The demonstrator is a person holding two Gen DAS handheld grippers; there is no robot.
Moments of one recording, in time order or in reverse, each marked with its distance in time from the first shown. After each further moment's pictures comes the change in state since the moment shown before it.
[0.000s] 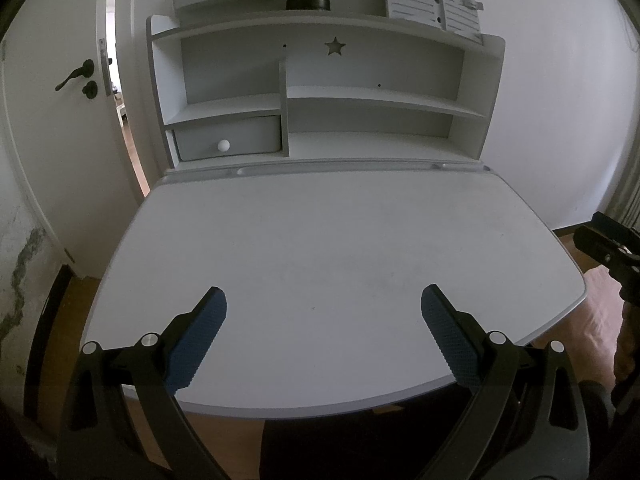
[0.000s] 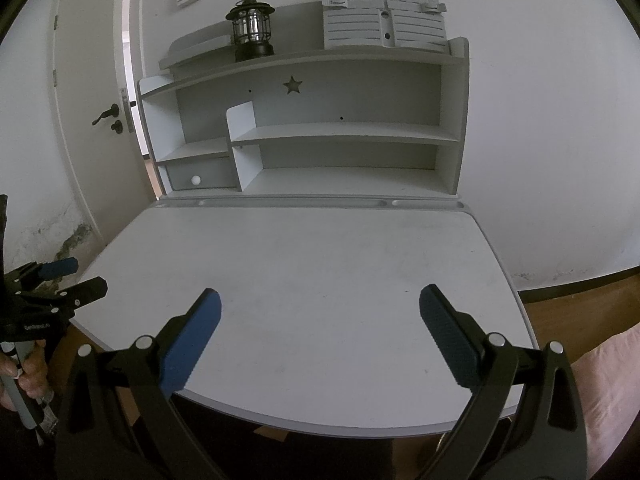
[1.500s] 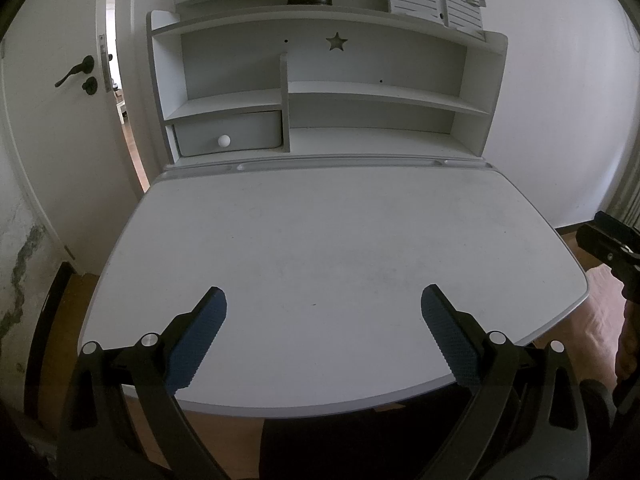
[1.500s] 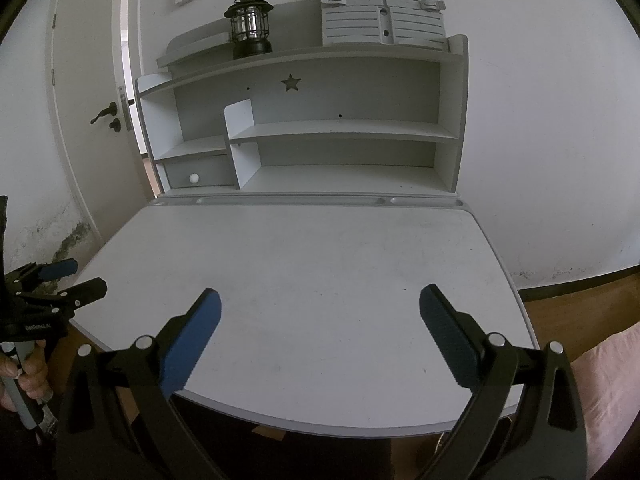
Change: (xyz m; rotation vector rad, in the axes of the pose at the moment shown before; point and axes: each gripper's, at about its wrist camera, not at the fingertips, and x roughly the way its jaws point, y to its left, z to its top) left arm 0.009 0.009 0.002 0.012 0.013 -0.015; right arm 0.000 -0.003 0.002 -0.002 0.004 -0.001
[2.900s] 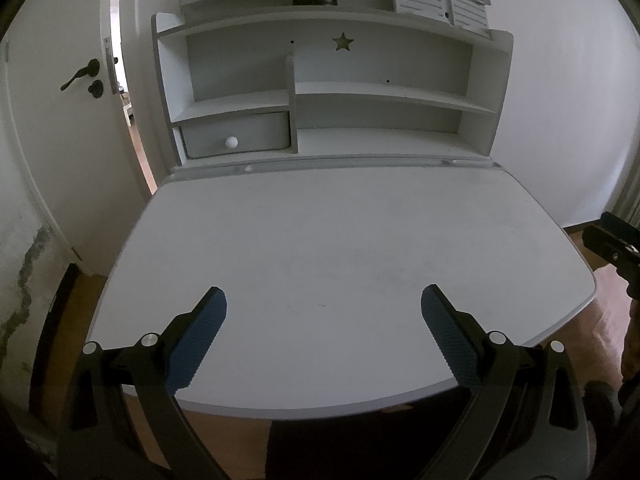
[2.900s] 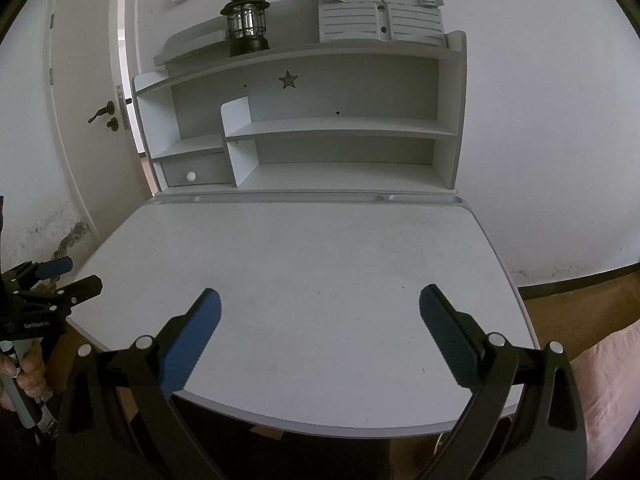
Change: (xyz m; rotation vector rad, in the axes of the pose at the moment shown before) left arm -0.001 -0.001 0.001 0.004 0.000 0.041; right arm -0.001 -0.004 -0.001 -0.005 0.003 0.009
